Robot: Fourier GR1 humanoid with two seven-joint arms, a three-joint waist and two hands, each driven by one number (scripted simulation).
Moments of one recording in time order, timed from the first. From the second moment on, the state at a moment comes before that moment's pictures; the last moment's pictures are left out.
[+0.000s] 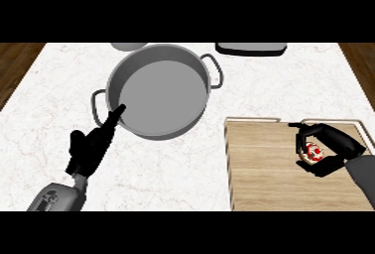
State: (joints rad) left arm -0.15 0.31 -0.25 -1.38 0.19 0.02 0.08; right arm -0.45 -0.55 0.24 -0.61 0.18 0.51 -0.70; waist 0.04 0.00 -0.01
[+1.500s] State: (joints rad) left arm -0.18 0.29 -0.26 -1.38 0.17 -0.01 0.11; right arm -1.06 -0.40 0.24 -0.38 0.21 0.31 -0.87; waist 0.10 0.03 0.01
